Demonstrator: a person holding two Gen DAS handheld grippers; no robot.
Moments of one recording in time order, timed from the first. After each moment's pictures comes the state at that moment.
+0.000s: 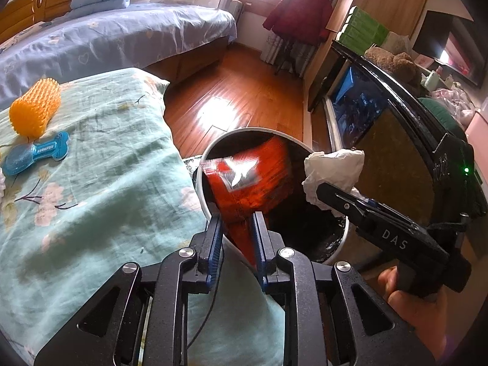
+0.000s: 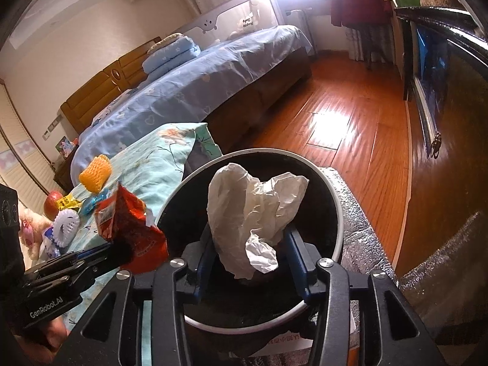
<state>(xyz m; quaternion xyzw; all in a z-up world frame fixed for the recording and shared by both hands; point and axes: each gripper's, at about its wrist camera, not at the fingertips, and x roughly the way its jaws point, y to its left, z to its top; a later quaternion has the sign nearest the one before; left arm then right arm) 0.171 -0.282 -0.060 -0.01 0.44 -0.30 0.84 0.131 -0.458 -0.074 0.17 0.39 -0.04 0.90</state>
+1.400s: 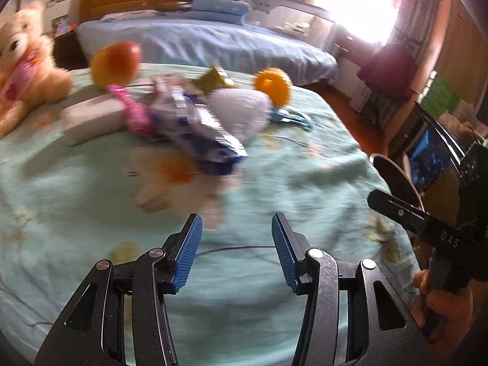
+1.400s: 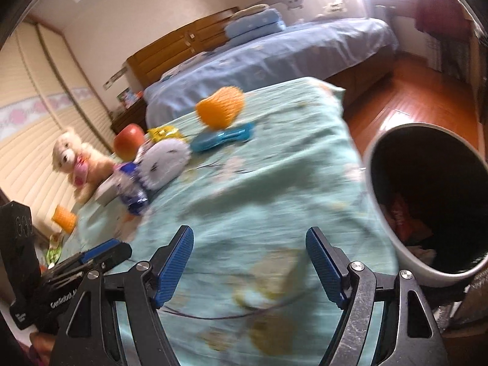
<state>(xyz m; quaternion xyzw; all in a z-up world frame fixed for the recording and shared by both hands) 0.111 -0.023 -0.069 -0.08 0.41 -0.10 0.90 0.135 -0.267 -0.072 0.13 0.41 0.13 0.89</state>
